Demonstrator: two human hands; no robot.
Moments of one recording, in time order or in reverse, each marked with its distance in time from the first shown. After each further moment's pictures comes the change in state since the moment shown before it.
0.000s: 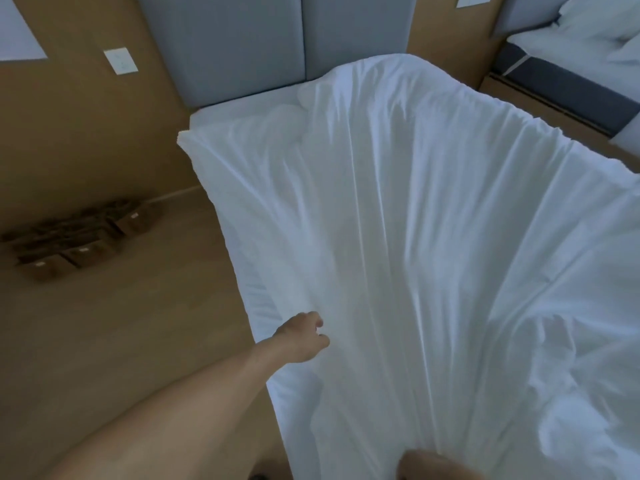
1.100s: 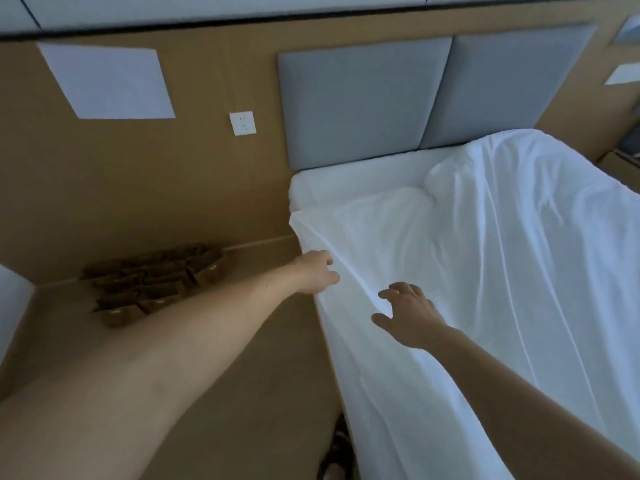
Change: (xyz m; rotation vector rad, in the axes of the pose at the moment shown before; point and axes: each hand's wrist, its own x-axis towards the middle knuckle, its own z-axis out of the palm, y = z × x) left_hand 0.169 -0.214 -0.513 -0.062 0.226 0.014; right_hand 0.200 -0.379 -0.462 -0.119 0.638 -0.122
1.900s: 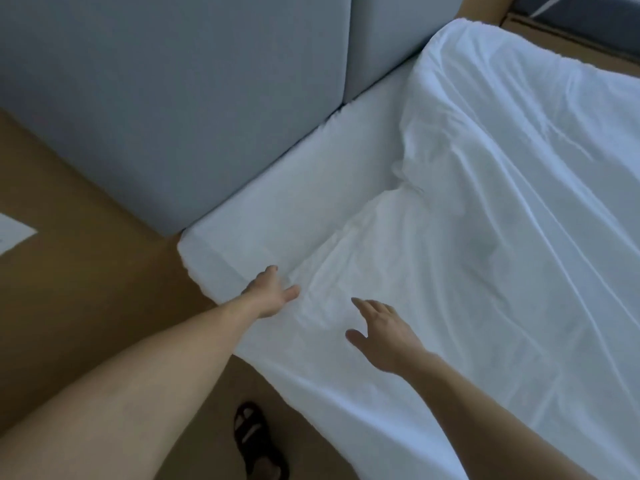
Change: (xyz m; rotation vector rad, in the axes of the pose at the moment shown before) left_hand 0.547 -0.067 -0.078 0.101 -0.289 -0.002; right_hand 0.436 0.034 0.014 0.394 -0.003 0.401
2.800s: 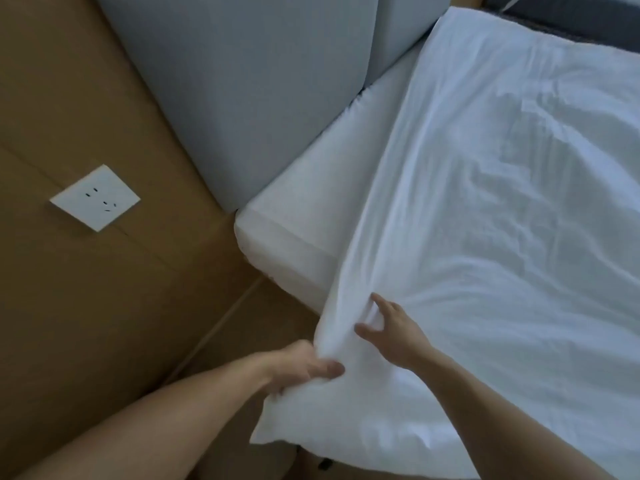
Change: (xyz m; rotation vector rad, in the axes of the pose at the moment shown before) left_hand -0.112 -0.207 0.002 -0.185 -0.647 0.097; right_hand -0.054 -0.157 0.122 0.352 0.073 0.278
